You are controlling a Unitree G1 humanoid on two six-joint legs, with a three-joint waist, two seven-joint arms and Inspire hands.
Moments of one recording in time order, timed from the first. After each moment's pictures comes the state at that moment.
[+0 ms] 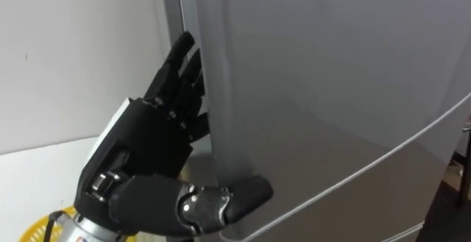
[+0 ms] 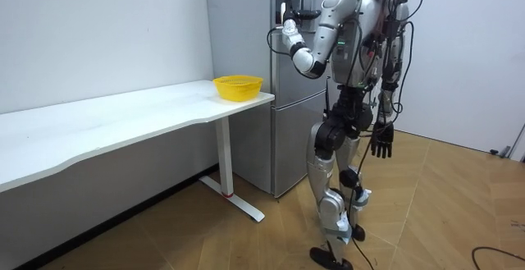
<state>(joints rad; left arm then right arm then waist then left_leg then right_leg) -0.05 0.30 -0.02 -0.53 -0.67 0.04 -0.31 0.11 -0.27 -0.10 1.34 -0.35 0.12 0.09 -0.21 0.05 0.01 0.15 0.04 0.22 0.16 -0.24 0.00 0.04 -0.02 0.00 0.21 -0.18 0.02</state>
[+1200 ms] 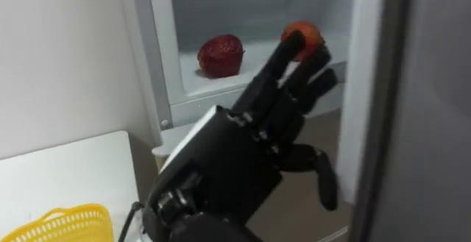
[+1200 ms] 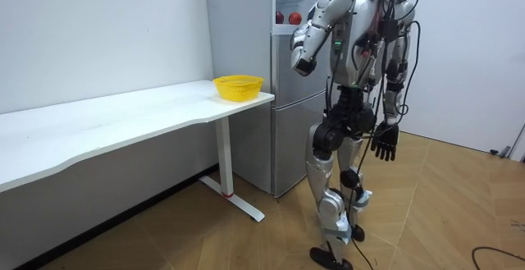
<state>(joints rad) -0.18 0.33 -0.32 -0.53 -0.86 0.05 -0.51 0.05 -0.30 -0.08 1.35 -0.28 0.12 0.15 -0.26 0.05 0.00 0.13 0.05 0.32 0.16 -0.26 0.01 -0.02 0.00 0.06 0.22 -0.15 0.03</state>
